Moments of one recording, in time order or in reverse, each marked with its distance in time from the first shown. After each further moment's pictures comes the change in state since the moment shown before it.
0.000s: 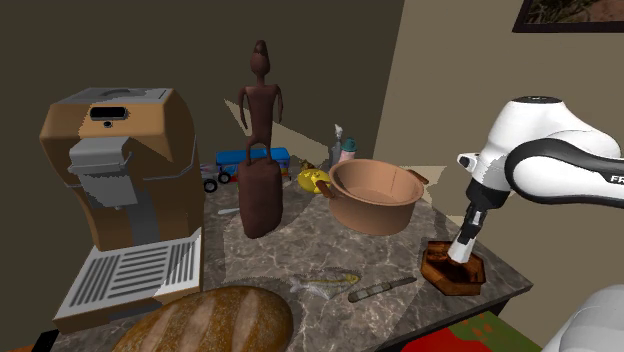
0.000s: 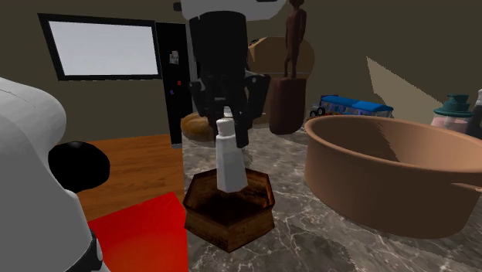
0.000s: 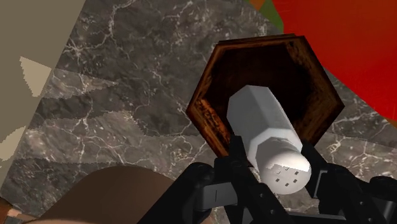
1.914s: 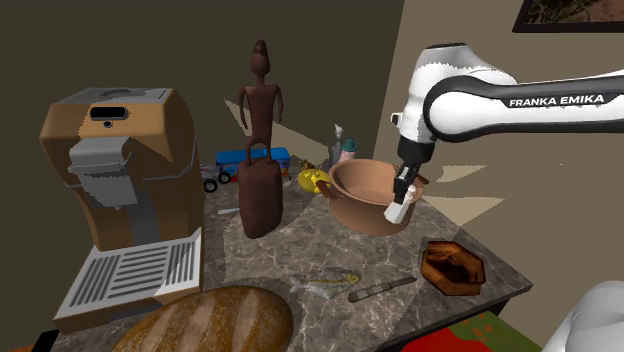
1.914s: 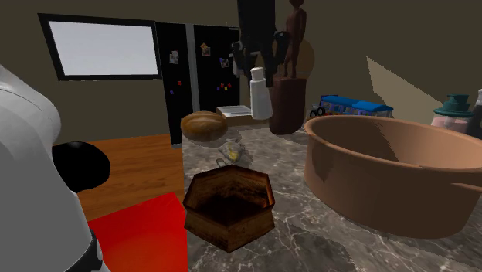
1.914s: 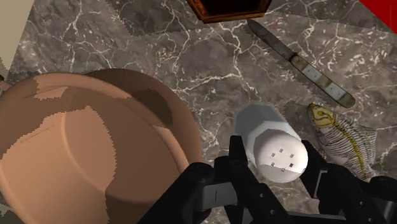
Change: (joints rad) arm 0.107 0.466 0.194 0.470 0.139 -0.022 0.195
